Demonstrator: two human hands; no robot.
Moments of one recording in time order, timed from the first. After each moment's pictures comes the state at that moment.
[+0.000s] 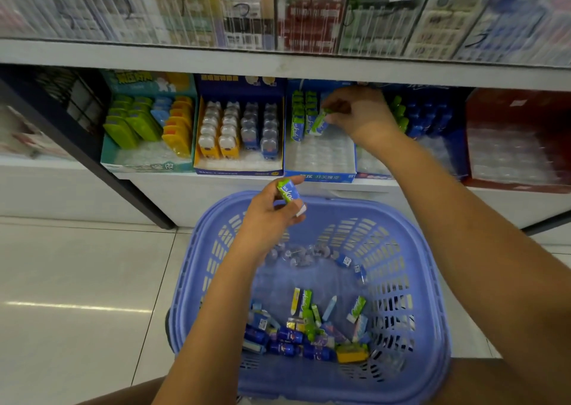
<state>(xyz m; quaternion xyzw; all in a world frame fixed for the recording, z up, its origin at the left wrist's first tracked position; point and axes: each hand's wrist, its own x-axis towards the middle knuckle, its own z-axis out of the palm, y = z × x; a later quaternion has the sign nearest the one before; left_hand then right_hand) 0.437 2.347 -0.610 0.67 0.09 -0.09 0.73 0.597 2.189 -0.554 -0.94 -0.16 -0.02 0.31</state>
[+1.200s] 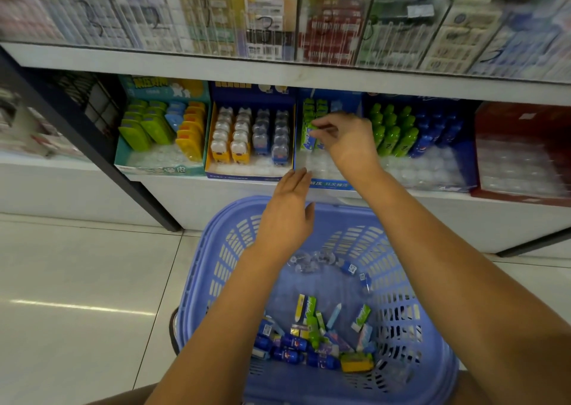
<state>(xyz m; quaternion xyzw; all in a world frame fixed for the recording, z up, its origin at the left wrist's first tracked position) 0.458 2.339 -0.622 0.94 -0.05 0.03 0.32 0.575 2.227 -0.586 -0.89 -0.17 -0.12 0.40</state>
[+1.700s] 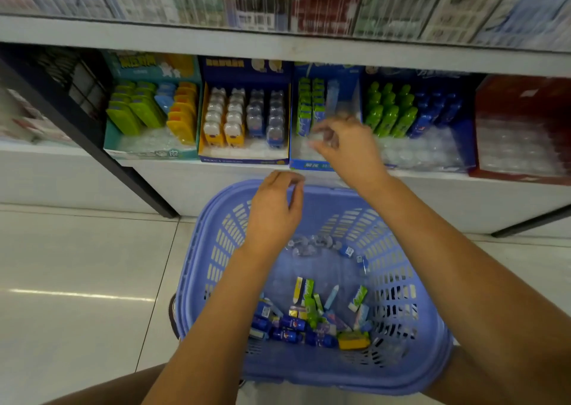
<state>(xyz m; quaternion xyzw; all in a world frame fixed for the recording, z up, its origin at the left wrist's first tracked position) 0.442 2.345 -0.644 0.90 0.00 0.12 0.42 0.542 2.210 -0.599 -0.92 -0.19 -0.09 0.32</state>
